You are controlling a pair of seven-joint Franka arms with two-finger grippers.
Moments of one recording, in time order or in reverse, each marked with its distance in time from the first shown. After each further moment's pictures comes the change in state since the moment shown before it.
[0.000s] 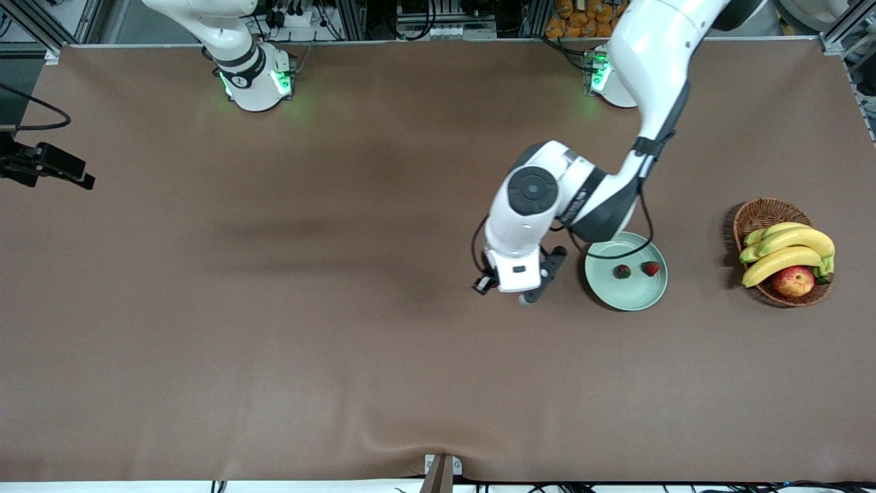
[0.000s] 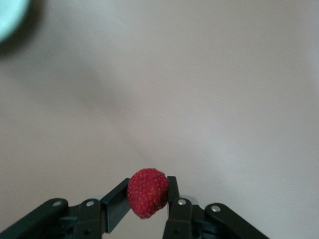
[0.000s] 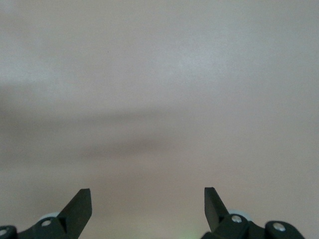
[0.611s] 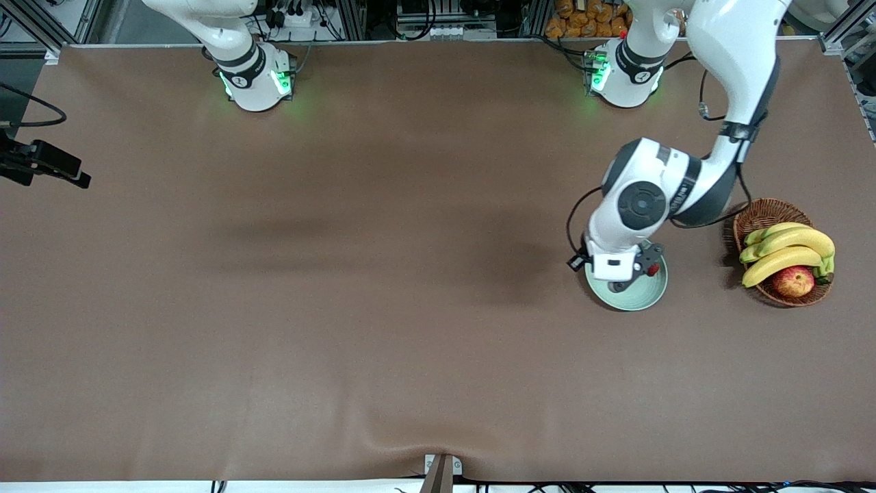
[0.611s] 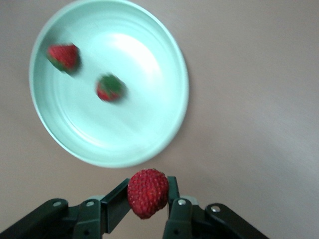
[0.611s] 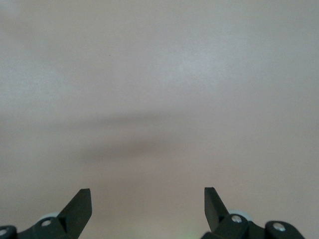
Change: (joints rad) left arm 0.288 -0.188 -0.013 -0.388 0.005 0.003 0.396; right arm 0.002 -0.008 0.007 0.013 0.000 -0.002 -0.001
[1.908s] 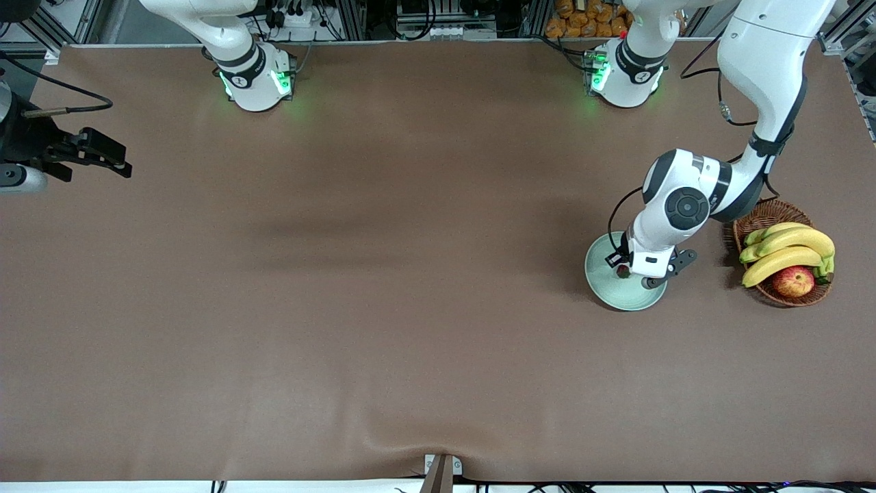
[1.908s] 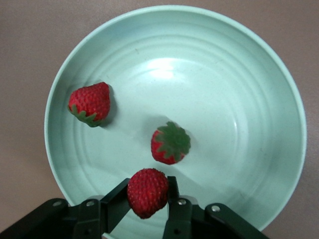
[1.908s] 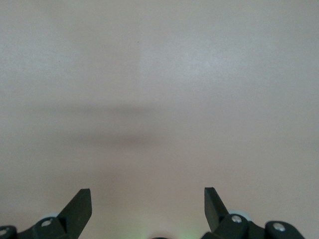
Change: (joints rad) left arm 0.163 0.017 -0.012 -0.238 0.108 0.293 0.156; right arm 0.103 -0.003 0.012 0.008 -0.005 -0.042 0.000
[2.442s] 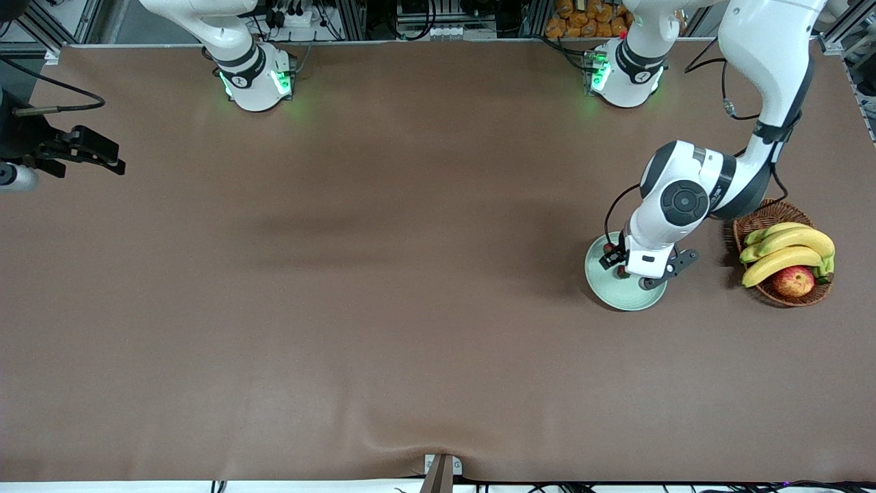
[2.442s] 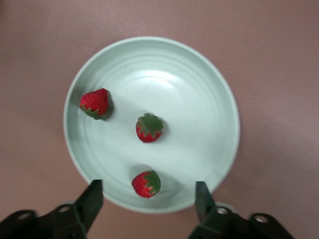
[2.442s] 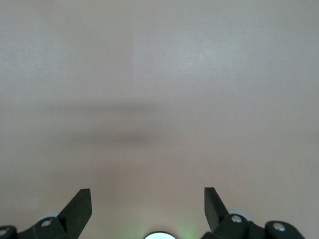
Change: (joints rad) left arm 0.001 -0.072 -0.088 0.137 0.000 -0.245 0.001; right arm -0.015 -0.005 -0.024 0.001 -0.004 -0.033 0.001
